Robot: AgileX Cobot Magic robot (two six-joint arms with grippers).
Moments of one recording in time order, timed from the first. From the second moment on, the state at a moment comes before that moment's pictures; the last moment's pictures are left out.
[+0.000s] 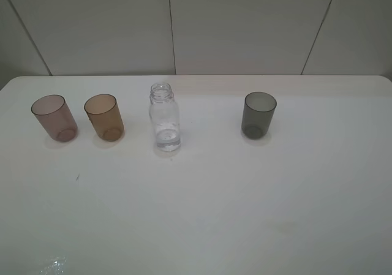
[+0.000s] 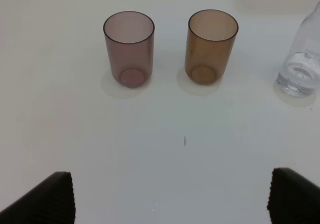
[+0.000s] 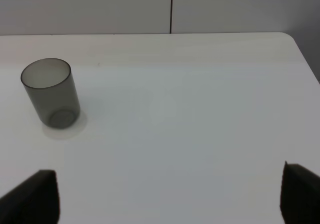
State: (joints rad) left arm 0.00 -0.01 -0.50 -0.08 1.06 0.03; right arm -0.10 0.00 -0.52 0.00 1.06 -0.03
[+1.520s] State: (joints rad) left arm -0.09 0.06 -0.53 -0.10 1.00 0.02; right arm -0.10 0.00 -0.52 0.00 1.06 -0.03
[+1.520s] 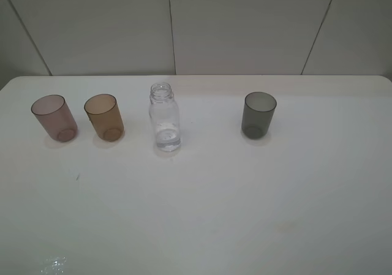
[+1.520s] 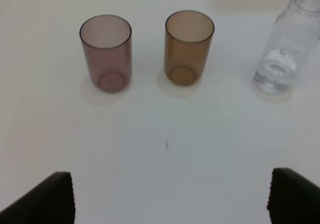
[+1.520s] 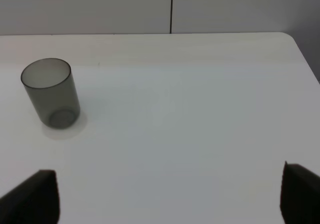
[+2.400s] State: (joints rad) left arm -0.16 0.81 -0.53 -0.72 0.62 0.70; right arm -0.10 0.00 -0.52 0.00 1.06 -0.03
